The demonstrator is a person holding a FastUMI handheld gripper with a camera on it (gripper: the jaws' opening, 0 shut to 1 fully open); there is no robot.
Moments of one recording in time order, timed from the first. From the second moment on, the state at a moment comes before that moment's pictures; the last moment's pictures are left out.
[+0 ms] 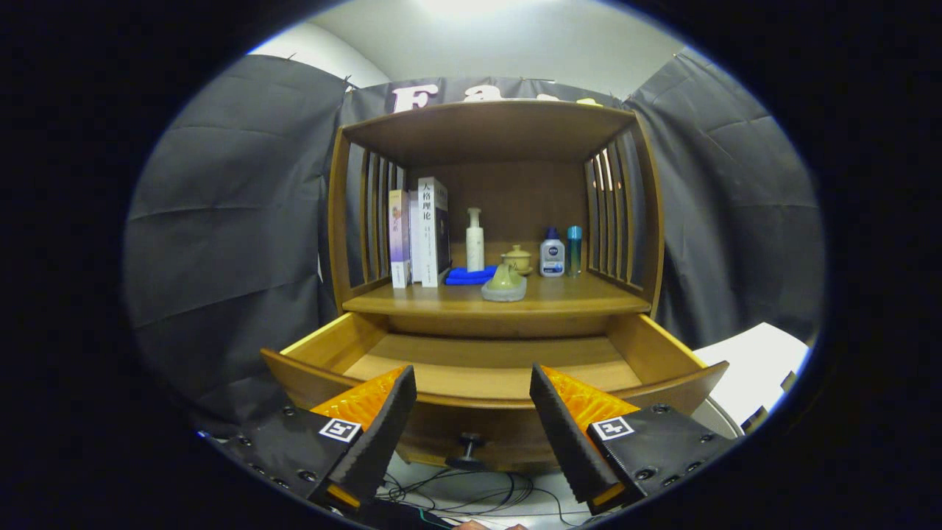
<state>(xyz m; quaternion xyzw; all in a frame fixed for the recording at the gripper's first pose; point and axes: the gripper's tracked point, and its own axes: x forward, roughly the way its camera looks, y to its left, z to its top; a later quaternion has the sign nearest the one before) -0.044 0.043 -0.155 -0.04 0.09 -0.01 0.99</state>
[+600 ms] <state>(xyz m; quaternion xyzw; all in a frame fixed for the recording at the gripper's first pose) -0.043 0.032 -0.205 -0.08 0.14 -0.05 0.99</state>
